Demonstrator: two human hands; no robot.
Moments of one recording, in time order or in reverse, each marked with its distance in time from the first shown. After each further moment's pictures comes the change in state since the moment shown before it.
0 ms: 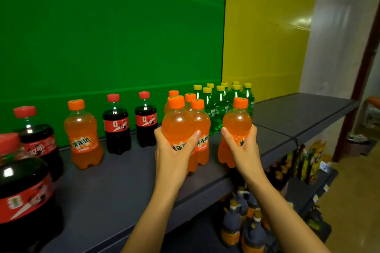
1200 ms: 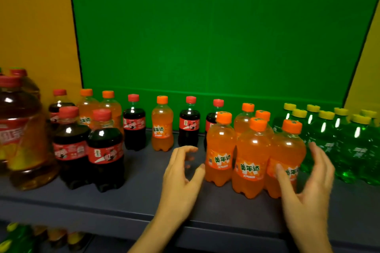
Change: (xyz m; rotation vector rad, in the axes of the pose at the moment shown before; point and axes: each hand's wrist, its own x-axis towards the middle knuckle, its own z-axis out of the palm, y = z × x) left_hand -0.023 -0.013 -0.030 0.614 0.402 0.073; right_hand 0.029 0.021 0.020 0.109 -0.190 -0.266
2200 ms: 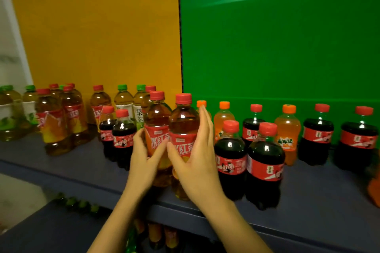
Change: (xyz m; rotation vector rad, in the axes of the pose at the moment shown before) left_hand 0.049 -0.095 -0.337 0.038 0.316 -0.103; right_hand -0.140 -0.267 0.302 0.458 -0.556 -0.179
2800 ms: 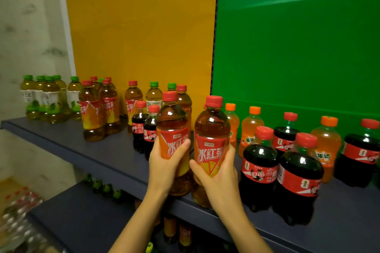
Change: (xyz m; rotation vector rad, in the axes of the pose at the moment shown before) left_hand -0.013 -0.003 -0.010 -0.288 0.124 -0.050; right_hand -0.016 0.038 0.020 0.167 -0.083 0.287
